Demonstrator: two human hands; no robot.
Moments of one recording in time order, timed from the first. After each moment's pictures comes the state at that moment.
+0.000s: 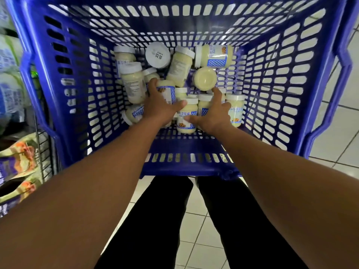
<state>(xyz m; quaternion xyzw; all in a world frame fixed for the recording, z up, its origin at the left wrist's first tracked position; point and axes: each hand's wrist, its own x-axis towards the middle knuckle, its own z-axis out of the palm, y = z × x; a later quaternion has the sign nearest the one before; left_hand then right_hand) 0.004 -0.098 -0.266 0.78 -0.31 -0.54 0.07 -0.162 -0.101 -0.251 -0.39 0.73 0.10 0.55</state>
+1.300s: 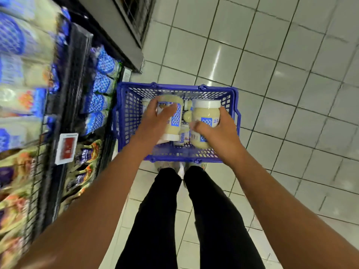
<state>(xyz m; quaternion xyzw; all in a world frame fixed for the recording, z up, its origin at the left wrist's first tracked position) 0.011 -0.145 0.092 0.68 -0.22 -0.62 0.33 -0.168 -0.157 0.132 -0.37 0.64 -0.21 0.64</state>
